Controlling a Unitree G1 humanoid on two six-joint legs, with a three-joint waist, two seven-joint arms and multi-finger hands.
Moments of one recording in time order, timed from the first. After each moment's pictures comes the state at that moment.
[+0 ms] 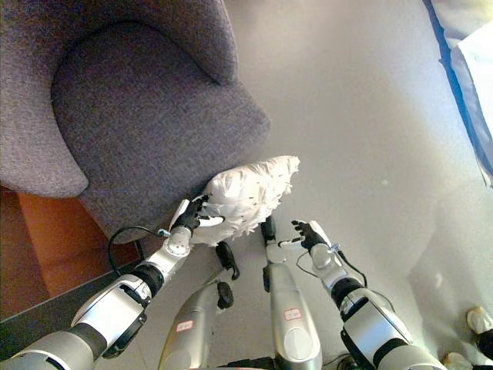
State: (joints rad) left arm -0.72 0.25 -0.56 1.18 -0.21 -0.10 0.32; right arm -0.58 -0.29 0.58 1.10 0.13 0.00 -0.17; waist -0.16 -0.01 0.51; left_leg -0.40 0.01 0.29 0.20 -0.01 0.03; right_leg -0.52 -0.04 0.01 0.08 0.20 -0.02
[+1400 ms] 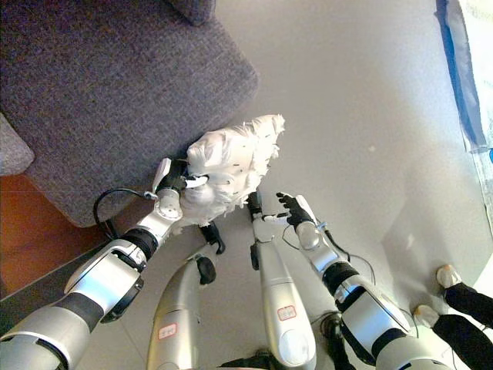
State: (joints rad) left arm -0.92 0.31 -0.56 1.25 -0.21 -0.06 0.39; right arm -0.64 -0.29 0.63 0.94 0.22 0.02 -0.21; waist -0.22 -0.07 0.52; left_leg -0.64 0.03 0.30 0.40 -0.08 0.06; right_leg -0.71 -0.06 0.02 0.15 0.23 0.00
